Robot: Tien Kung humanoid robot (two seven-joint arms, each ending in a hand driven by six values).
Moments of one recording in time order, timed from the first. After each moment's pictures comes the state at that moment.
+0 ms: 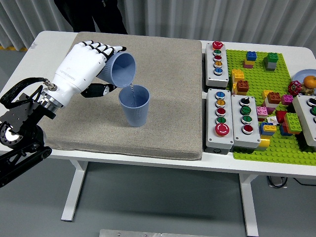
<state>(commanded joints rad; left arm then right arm) -0.54 0.63 -0.73 -1.49 2.21 0.46 0.12 0.23 -0.12 1.60 0.18 -0.95 -0.26 -0.31</state>
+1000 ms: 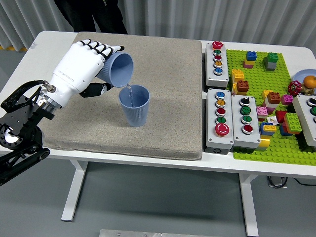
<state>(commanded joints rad) -0.56 0.65 -0.67 -1.48 2.27 0.52 0.17 0.22 -0.12 1.60 0.18 -0.95 -0.26 -0.31</state>
